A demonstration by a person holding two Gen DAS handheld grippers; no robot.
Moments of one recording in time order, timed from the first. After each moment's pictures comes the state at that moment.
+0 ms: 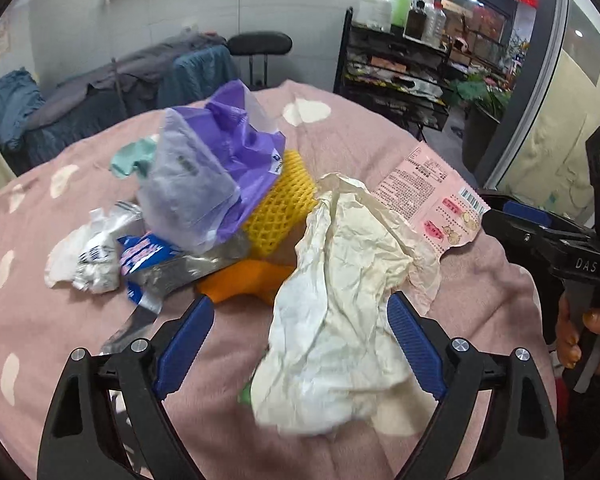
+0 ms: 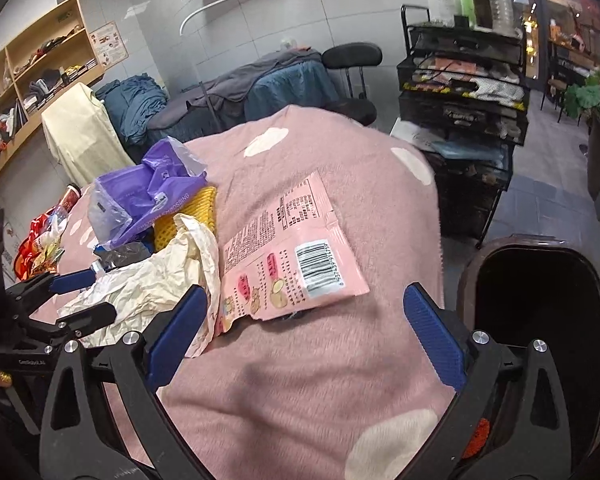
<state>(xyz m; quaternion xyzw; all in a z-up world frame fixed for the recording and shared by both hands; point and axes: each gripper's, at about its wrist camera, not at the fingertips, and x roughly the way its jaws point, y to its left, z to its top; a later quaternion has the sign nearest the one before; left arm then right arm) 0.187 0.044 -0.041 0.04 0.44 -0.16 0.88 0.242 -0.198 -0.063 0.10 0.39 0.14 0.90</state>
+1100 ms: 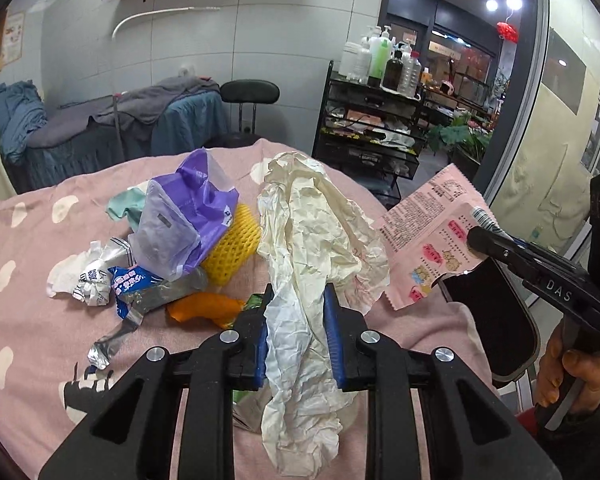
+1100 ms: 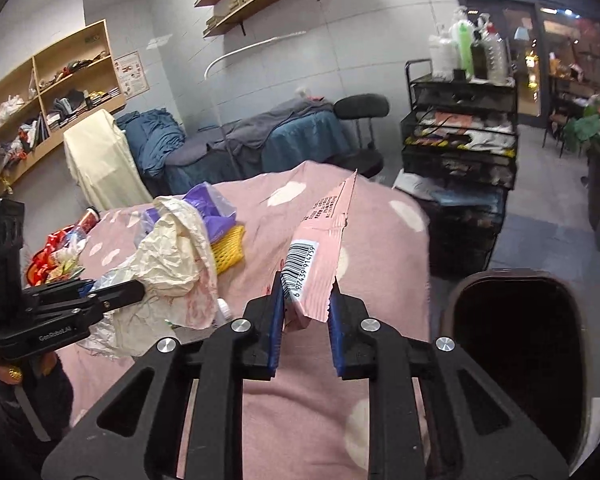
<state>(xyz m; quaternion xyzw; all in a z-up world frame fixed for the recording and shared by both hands) 0.134 0.015 0.004 0.00 0.35 -0.17 0.92 0.164 -0.219 -0.013 0.10 0.28 0.13 0.95</state>
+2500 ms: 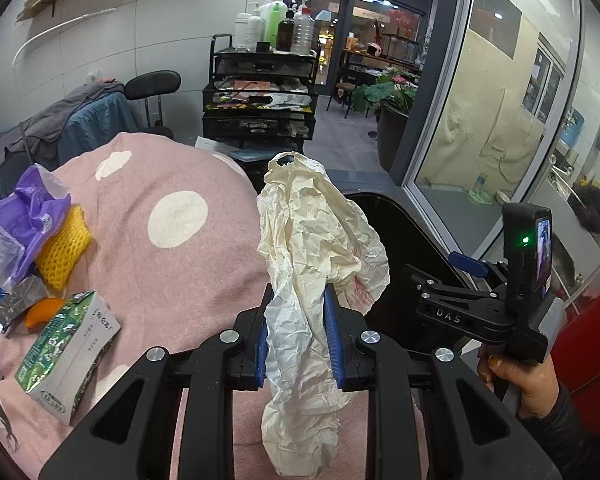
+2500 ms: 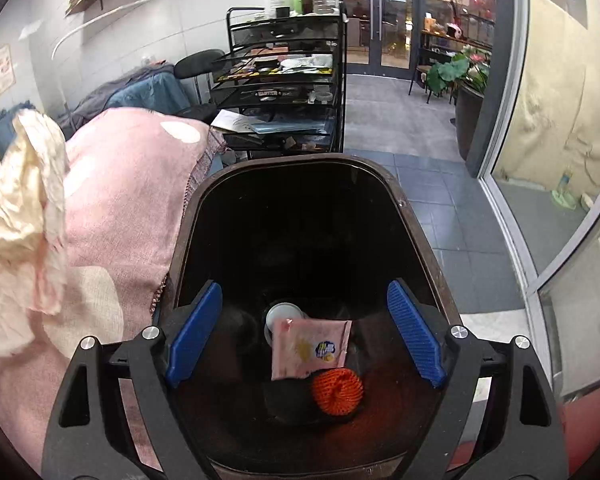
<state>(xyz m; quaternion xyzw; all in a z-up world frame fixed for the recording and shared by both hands) 0.121 -0.122 -0.025 0.06 0.37 -0.29 0.88 0.119 -0.359 -0.113 0.10 0.37 -0.11 0.92</state>
